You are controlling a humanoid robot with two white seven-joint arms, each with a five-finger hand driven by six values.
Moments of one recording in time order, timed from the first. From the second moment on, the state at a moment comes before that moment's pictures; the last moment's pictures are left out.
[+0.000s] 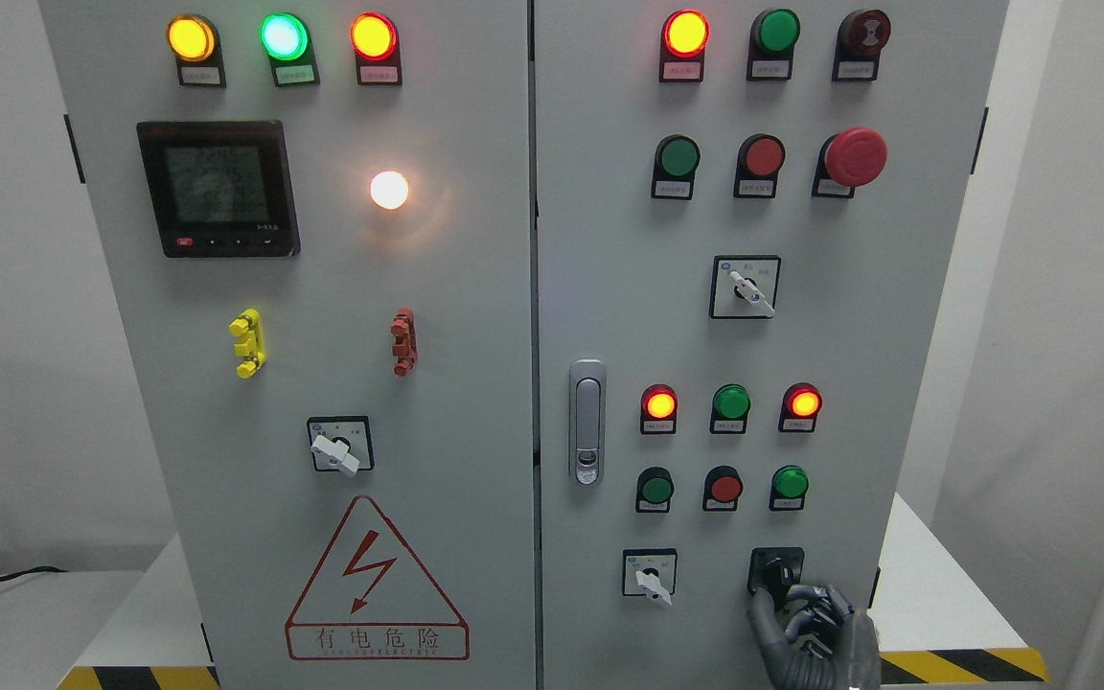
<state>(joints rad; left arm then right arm) -0.04 -0.09 0.08 0.06 0.00 -0.16 0.06 -0.27 0.13 0.06 -1.60 0.07 0.21 -0.38</state>
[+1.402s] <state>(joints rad) -0.04 -0.09 0.08 0.06 0.00 -0.16 0.06 -0.28 0.13 0.07 -1.60 0.00 0.21 -0.38</state>
